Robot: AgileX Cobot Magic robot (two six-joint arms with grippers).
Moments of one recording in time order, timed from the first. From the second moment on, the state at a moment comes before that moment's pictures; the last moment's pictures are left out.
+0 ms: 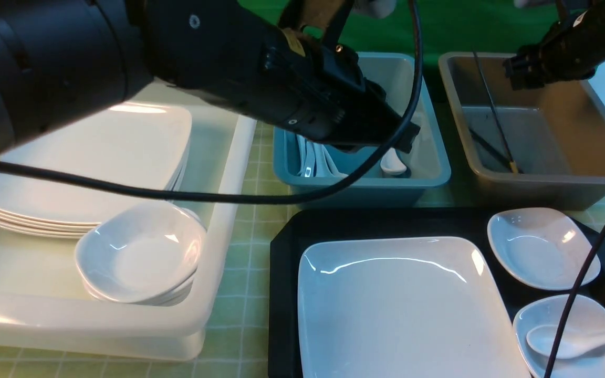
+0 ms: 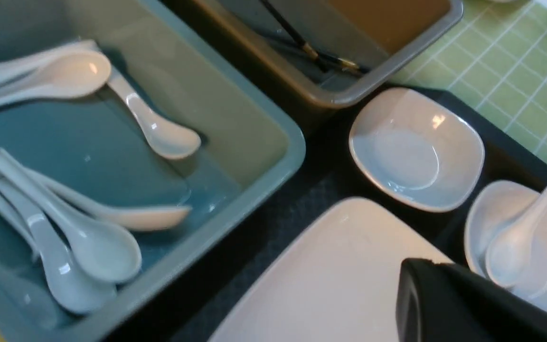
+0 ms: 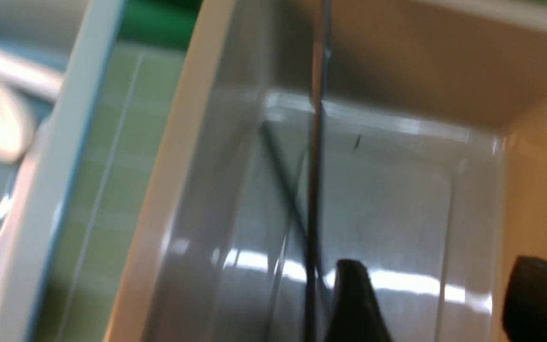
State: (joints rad) right arm 0.04 2.14 -2.03 0.08 0.85 -0.15; left arm -0.67 1.60 -1.45 -0.31 0.60 0.20
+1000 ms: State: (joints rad) right arm 0.23 1.49 -0.85 -0.09 0.87 -0.76; left arm -0.67 1.54 -1.29 -0.48 1.03 0.40
